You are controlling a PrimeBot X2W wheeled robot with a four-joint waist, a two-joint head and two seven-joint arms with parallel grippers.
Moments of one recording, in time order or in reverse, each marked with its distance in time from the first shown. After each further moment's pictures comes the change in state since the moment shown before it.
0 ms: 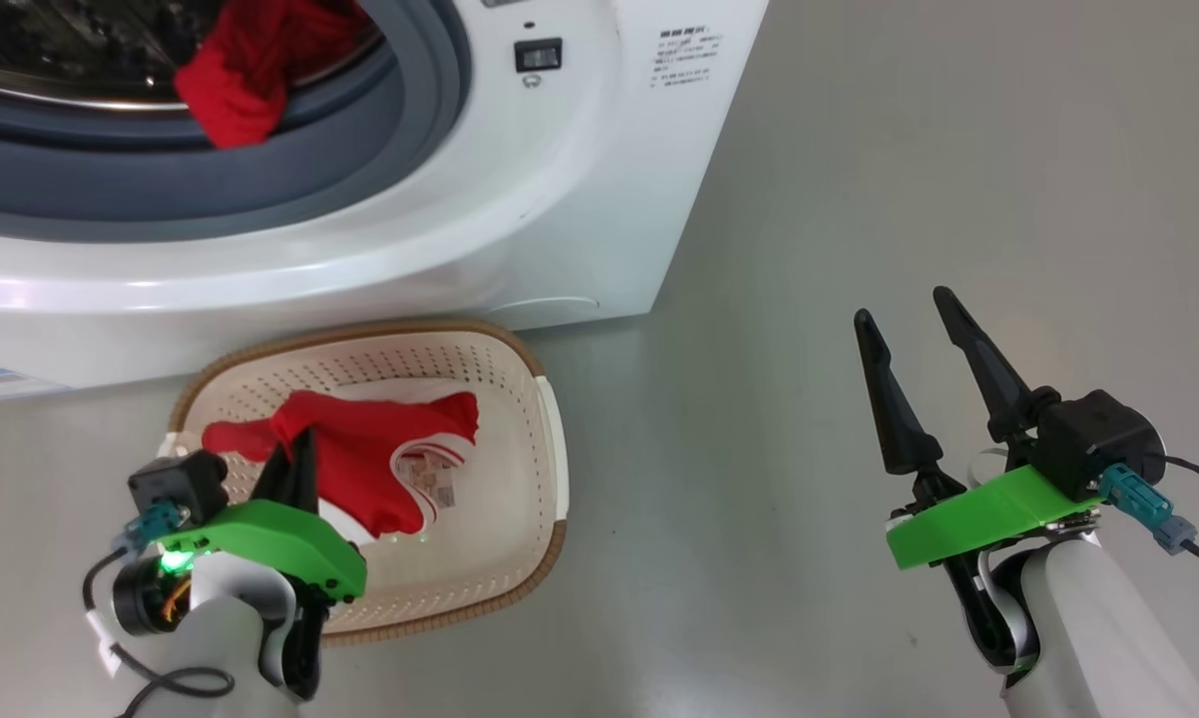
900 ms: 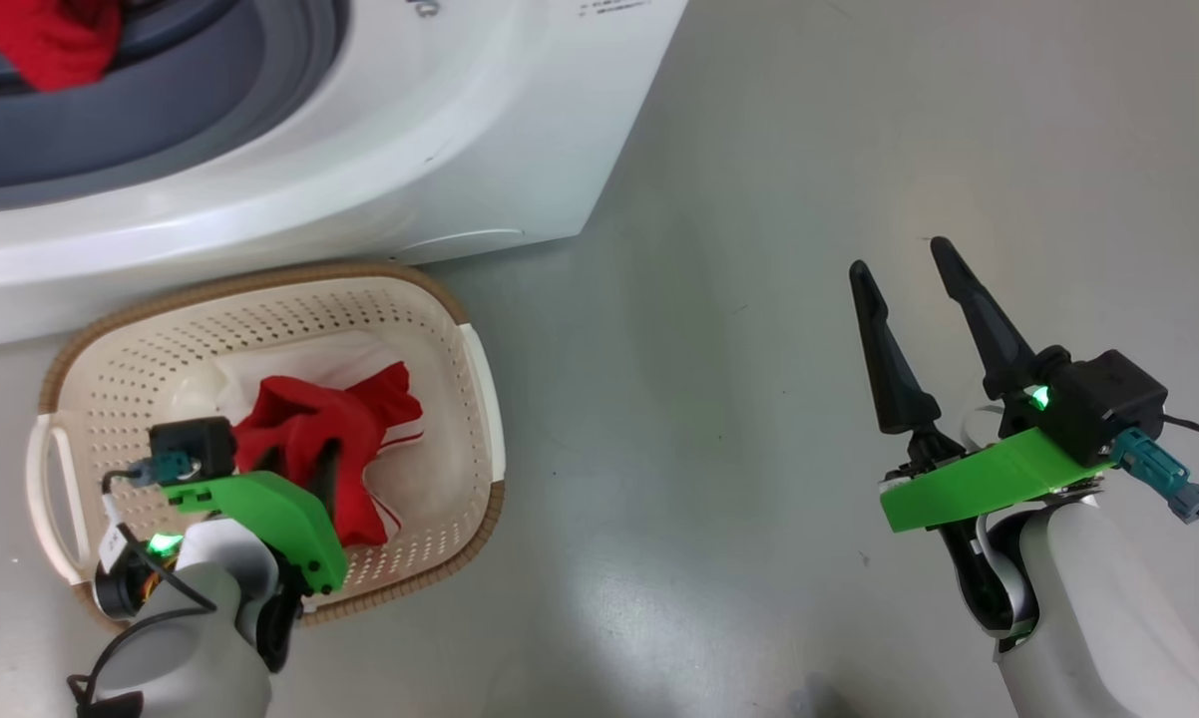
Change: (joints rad) left arm -0.208 0.059 -0.191 0.363 -0.090 -0.035 0.115; right arm -0.058 0.000 0.017 -0.023 0.043 0.000 0.000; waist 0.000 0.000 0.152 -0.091
